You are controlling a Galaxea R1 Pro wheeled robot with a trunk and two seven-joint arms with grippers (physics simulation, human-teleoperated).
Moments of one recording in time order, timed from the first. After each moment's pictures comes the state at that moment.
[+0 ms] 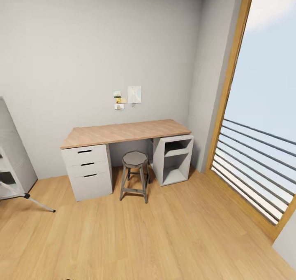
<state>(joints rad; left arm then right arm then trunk) 0.05 0.06 0.01 -0.03 0.02 0.00 0.00 0.00 -0.04 -0.08 -0.05 0.00 -0.23 0.02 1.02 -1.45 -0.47</state>
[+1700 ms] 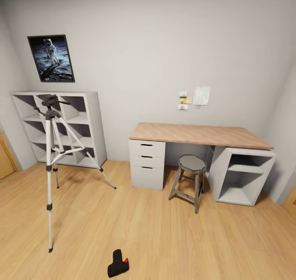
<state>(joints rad) 0.05 0.06 0.01 -0.03 0.02 0.00 0.00 0.00 -0.04 -0.08 -0.05 0.00 -0.23 0.02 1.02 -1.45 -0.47</state>
